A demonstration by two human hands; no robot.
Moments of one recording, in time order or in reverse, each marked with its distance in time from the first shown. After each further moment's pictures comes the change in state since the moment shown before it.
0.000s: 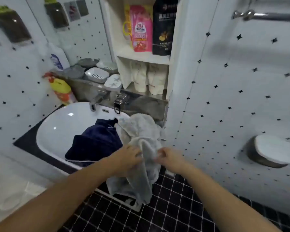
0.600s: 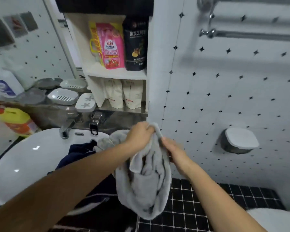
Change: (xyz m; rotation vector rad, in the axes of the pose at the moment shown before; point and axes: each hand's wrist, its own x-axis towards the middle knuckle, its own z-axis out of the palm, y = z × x) left_hand 0.117 -0.013 -0.113 -0.917 0.393 -0.388; right_hand -0.020 -0.050 -0.041 0.751 0.369 -0.094
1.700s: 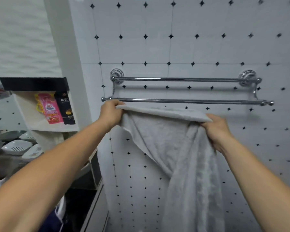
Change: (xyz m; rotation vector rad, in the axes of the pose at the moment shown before) left_hand 0.077 0.304 0.028 -0.174 0.446 0.167; right_hand -0.079 -0.227 -0.384 -0.134 0.603 -0.462
